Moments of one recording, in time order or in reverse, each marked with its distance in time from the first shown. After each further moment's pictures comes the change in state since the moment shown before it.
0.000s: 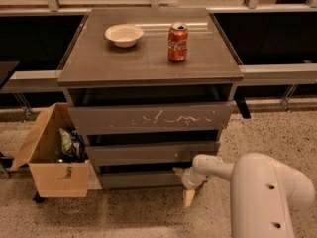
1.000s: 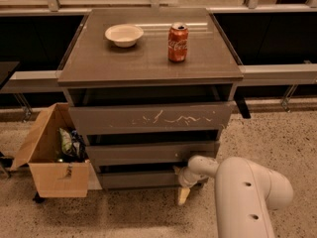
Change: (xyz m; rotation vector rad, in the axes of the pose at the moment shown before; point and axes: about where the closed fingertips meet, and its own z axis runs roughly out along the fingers) arm 0.018 -0.028 0.048 0.042 0.018 0.111
